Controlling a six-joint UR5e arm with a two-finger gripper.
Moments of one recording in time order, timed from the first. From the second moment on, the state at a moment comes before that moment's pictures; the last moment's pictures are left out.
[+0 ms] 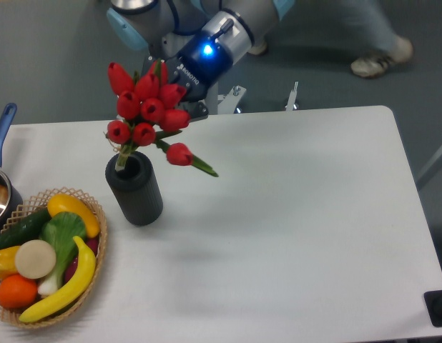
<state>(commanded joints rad) 2.71 -1.44 -2.01 -0.86 0.22 0.84</state>
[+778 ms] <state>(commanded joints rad) 2.83 -1.48 -1.85 -0.85 0.19 0.79</state>
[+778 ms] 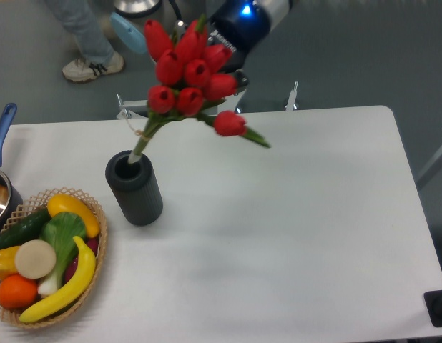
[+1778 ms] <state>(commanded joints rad) 2.79 -1.73 -1.69 -0.86 0.95 0.96</state>
